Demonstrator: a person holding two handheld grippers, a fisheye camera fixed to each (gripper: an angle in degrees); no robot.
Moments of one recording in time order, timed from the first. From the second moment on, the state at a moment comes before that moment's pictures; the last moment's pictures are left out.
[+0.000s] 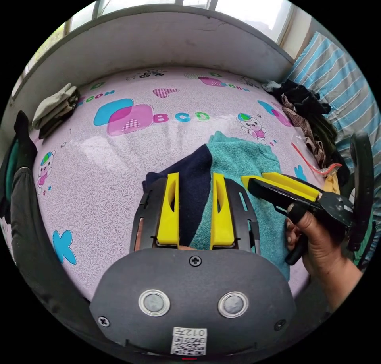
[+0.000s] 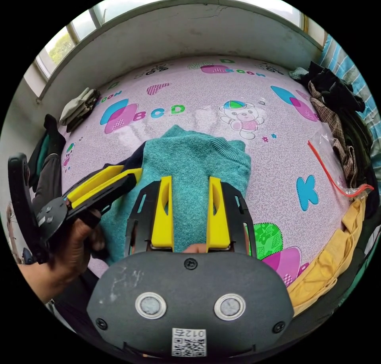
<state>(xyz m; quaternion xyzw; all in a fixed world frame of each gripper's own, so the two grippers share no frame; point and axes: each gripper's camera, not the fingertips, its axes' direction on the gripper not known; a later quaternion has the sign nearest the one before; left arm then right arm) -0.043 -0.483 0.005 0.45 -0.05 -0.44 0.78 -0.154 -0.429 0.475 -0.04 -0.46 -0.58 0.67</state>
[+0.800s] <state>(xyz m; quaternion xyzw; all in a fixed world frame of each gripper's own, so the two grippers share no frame) -0.278 -0.278 0.133 0.46 0.41 -0.36 0.70 -0.149 -0.555 0.681 -0.39 -0.63 -0.41 0.53</state>
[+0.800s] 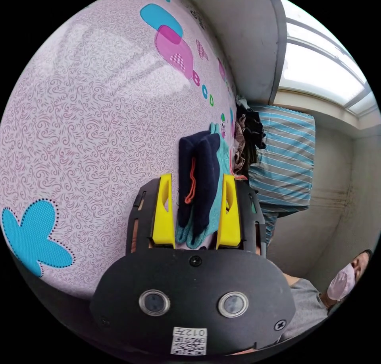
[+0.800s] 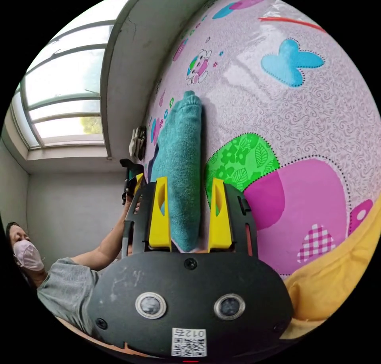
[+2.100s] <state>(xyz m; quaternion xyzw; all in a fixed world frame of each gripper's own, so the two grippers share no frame) -0.284 0.062 0.095 0.60 0.22 -0.34 0.69 -0.273 -0.404 0.312 -0.25 -0.68 -0.58 0.38</state>
